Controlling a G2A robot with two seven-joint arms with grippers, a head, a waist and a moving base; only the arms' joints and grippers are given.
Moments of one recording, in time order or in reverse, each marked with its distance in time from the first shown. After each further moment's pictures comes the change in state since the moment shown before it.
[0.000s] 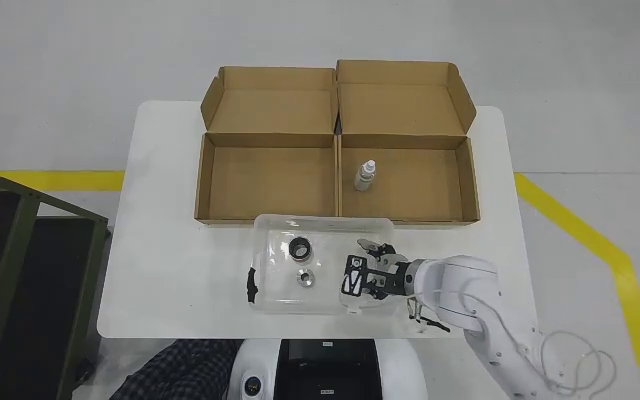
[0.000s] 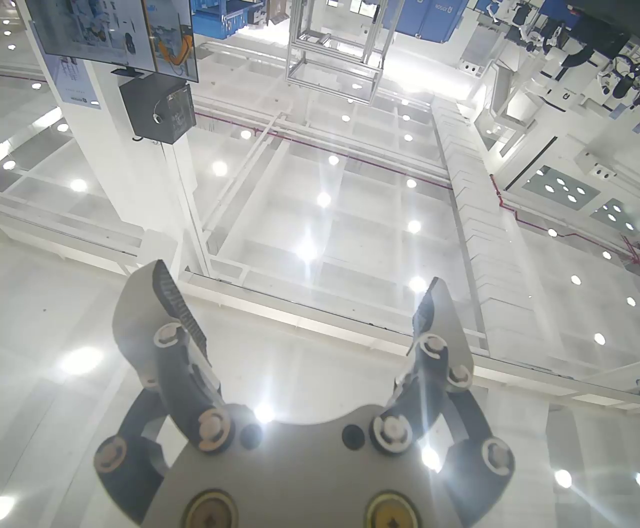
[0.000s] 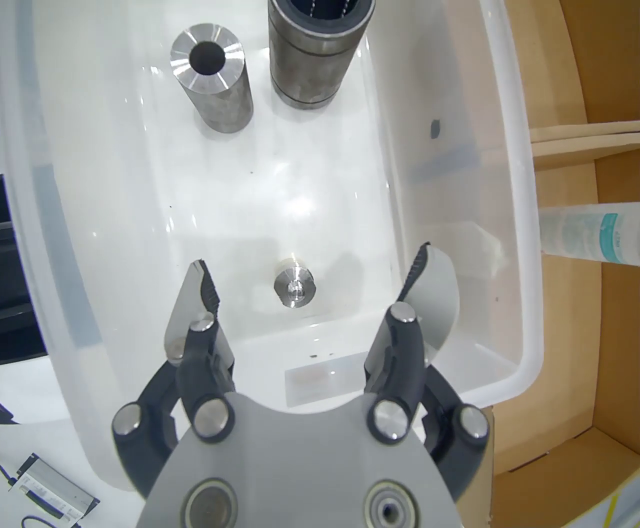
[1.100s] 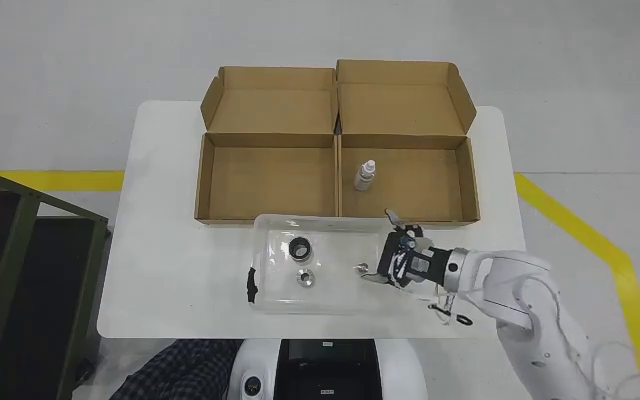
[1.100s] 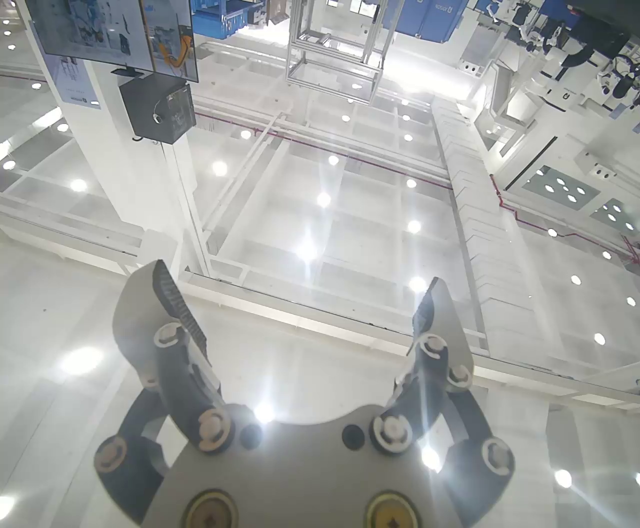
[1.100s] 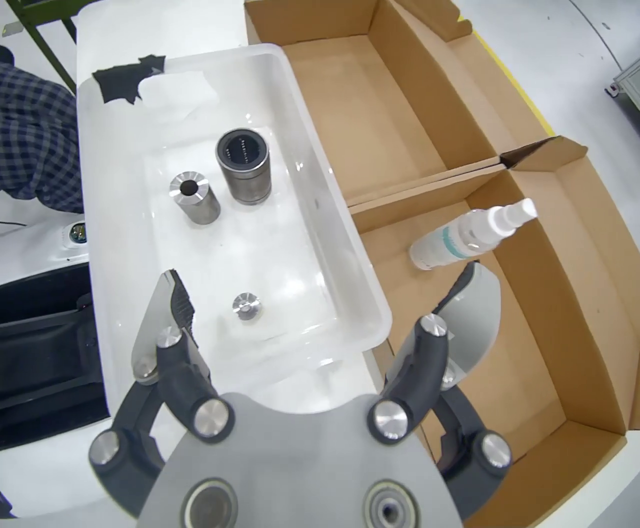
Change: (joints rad) left arm 0.000 0.000 0.000 0.000 0.000 0.000 0.000; right arm -0.119 0.001 0.261 -0.077 0.131 -0.080 -0.257
